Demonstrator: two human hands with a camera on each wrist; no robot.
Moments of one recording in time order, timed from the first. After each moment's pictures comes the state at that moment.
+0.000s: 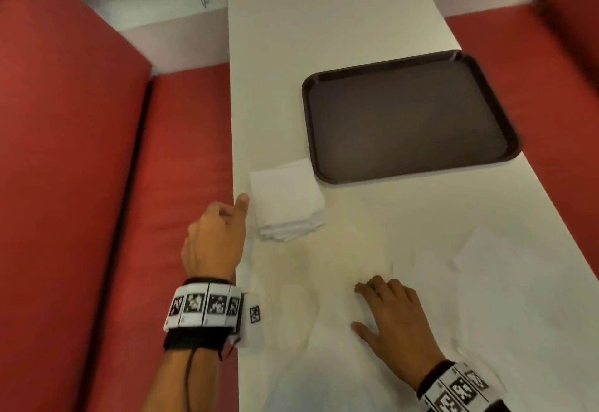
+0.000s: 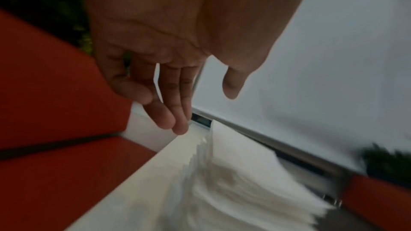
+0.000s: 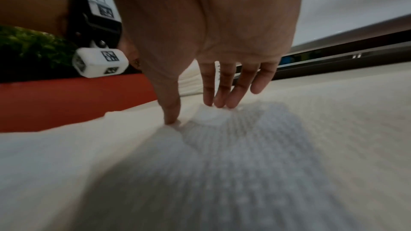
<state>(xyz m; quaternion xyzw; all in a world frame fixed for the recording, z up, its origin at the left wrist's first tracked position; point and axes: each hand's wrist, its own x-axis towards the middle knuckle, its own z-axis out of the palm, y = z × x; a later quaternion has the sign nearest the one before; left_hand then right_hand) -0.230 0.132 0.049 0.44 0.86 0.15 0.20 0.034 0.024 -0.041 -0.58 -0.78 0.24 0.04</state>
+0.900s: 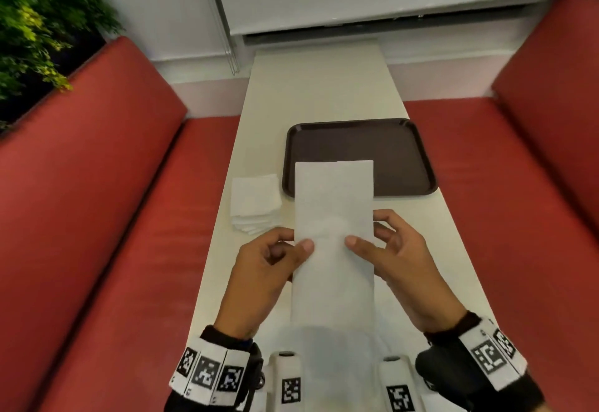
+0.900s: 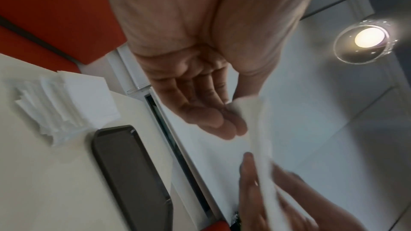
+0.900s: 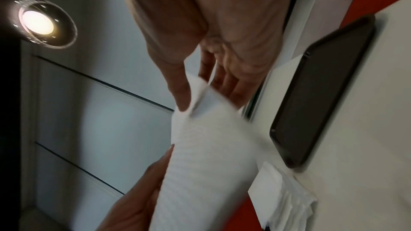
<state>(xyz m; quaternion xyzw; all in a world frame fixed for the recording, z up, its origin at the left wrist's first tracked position) -0.047 -0.019 0.147 0.47 0.56 0.48 0.48 0.150 0.018 0.147 -0.44 -0.45 0.64 0.45</state>
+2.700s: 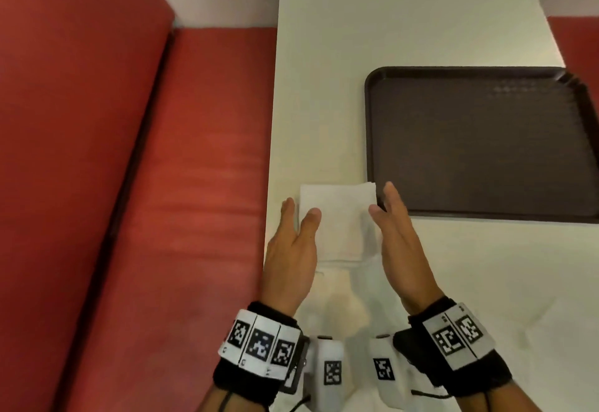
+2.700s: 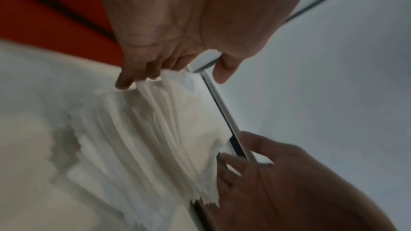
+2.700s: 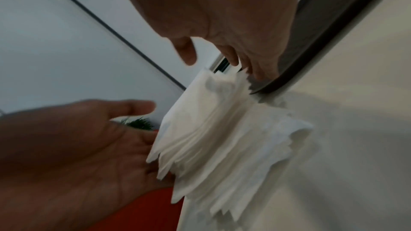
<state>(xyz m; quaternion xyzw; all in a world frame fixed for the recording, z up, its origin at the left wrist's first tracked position) -0.216 0.172 0.019 0.33 0.75 0.33 0.48 -0.067 0.197 0.002 -0.63 -0.43 0.57 0.31</state>
